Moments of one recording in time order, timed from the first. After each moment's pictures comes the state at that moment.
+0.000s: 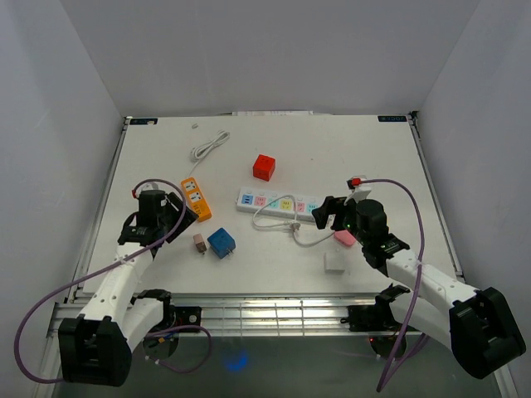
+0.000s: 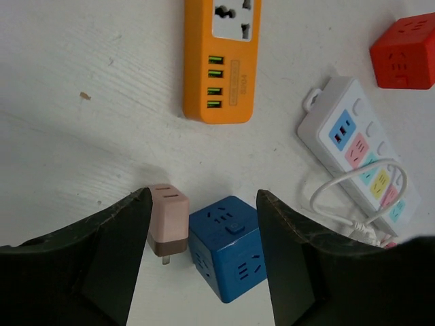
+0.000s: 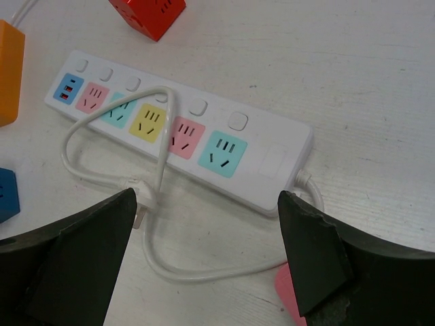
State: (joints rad) left arm -0.08 0.92 0.59 -0.42 0.03 -0.76; right arm 0.49 0.98 0.35 0.28 0.00 0.33
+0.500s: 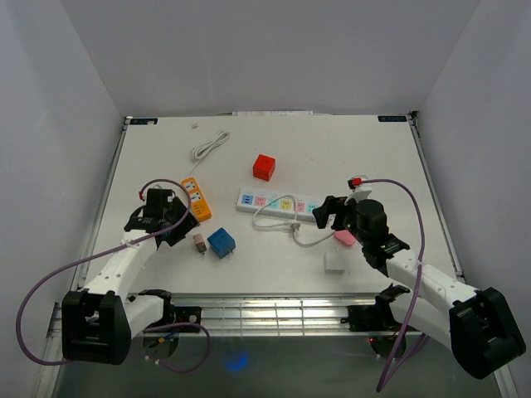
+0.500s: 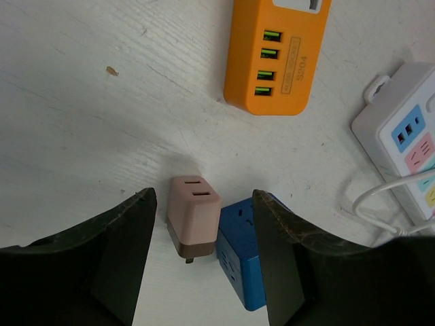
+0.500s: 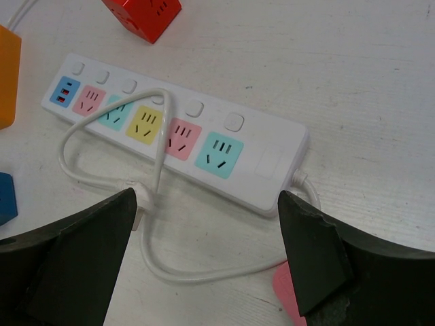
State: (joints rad) left arm -0.10 1.06 0.62 -0.50 -0.01 -0.76; right arm 0.49 0.98 0.35 0.28 0.01 0.34
